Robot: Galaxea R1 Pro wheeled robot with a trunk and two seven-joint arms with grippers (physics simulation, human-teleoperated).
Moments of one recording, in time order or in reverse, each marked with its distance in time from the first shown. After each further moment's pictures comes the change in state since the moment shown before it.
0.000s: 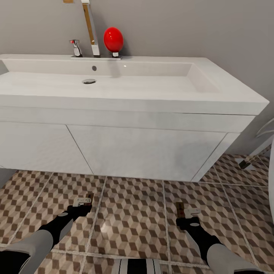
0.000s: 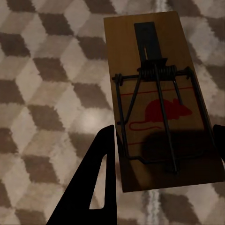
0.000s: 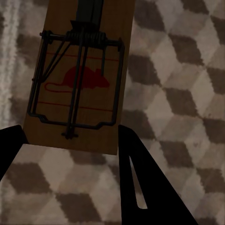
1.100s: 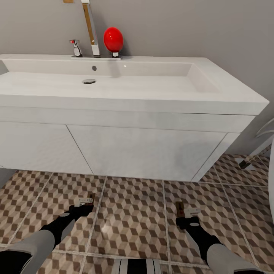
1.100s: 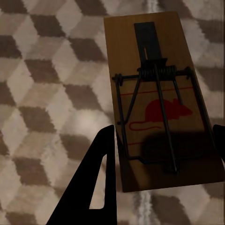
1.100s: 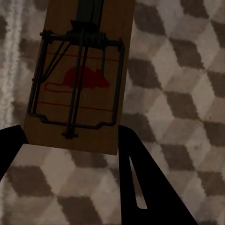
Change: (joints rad) left arm 0.000 -0.013 0.001 0.004 -0.001 -0.011 0.000; right arm -0.001 0.002 0.001 -0.002 0.001 -0.007 0.000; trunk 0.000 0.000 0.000
